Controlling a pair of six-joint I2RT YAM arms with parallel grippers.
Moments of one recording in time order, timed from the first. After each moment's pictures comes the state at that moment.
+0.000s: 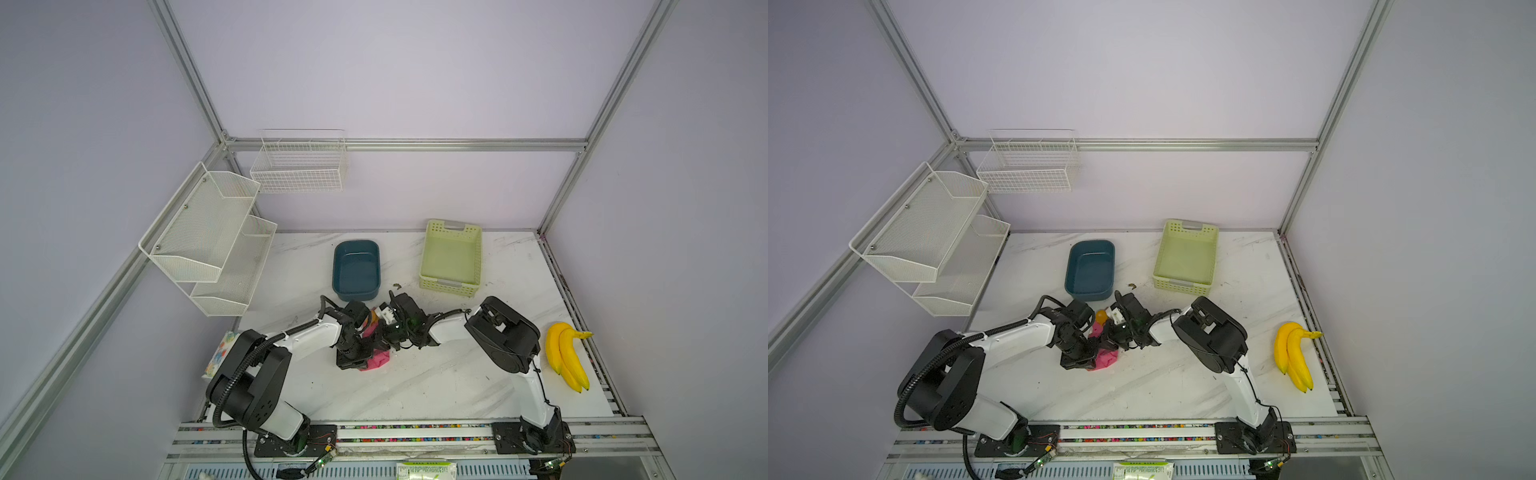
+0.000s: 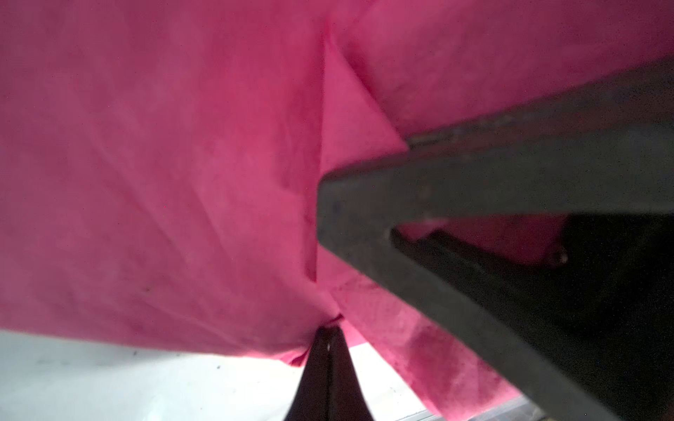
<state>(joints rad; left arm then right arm) -0.50 1.52 0.80 -0.75 0.29 -0.65 0.86 2.13 1.13 0.32 -0.70 1.16</state>
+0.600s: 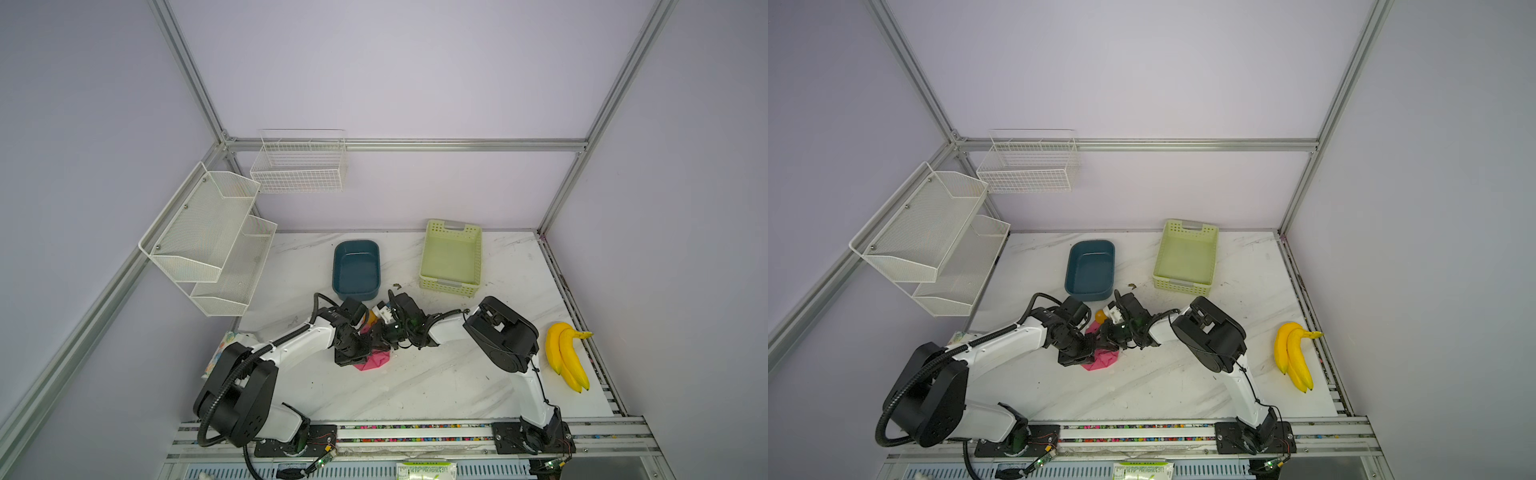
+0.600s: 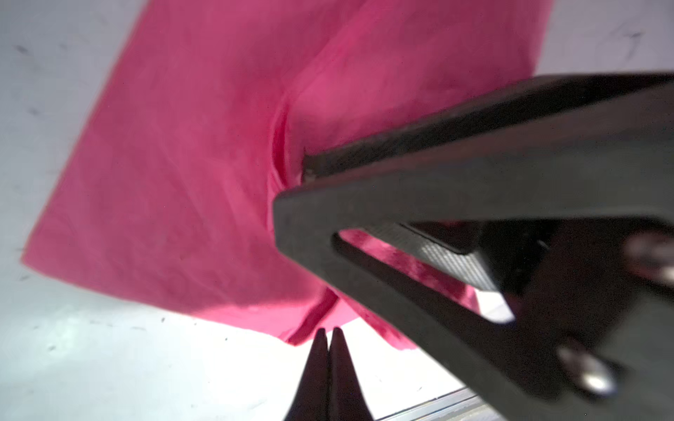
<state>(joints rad) -0.49 1.40 0.80 -0.76 0.25 -0.68 0.86 2.15 1.13 0.38 -0.71 1.13</state>
